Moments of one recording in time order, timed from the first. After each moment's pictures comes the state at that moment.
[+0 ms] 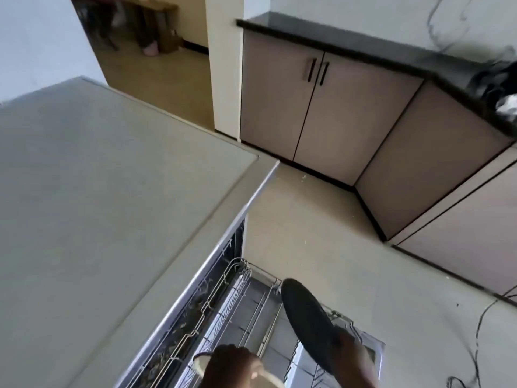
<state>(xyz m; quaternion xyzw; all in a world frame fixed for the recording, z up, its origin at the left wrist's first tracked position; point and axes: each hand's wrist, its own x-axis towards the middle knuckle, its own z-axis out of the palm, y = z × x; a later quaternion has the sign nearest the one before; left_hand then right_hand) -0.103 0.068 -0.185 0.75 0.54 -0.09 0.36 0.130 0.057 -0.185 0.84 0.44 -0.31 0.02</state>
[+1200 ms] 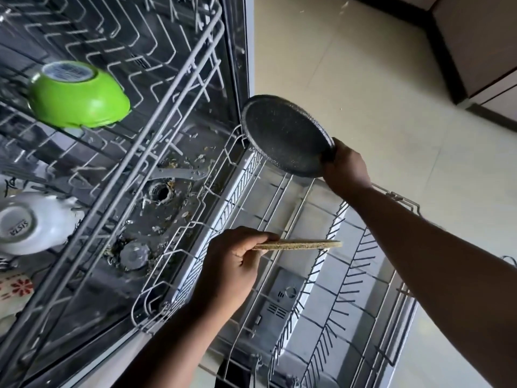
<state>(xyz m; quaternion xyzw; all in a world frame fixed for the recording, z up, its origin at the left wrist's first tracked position) -0.123 0.070 -0.356 0.67 0.55 0.32 0.39 0.112 0.200 -0.396 0.75 0.59 -0.28 -0.14</state>
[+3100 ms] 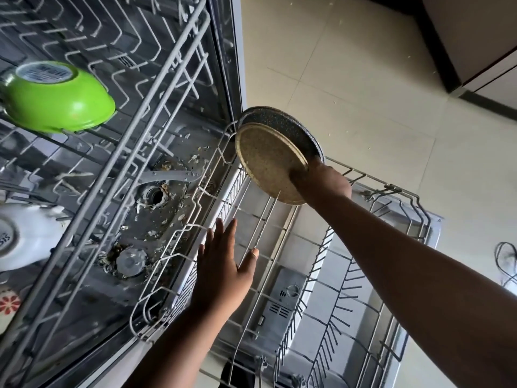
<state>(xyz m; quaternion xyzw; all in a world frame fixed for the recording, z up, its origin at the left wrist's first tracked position) -0.129 0.059 -0.386 0.61 0.69 0.05 0.39 0.079 0.183 -0.422 0.79 0.56 -0.24 0.04</state>
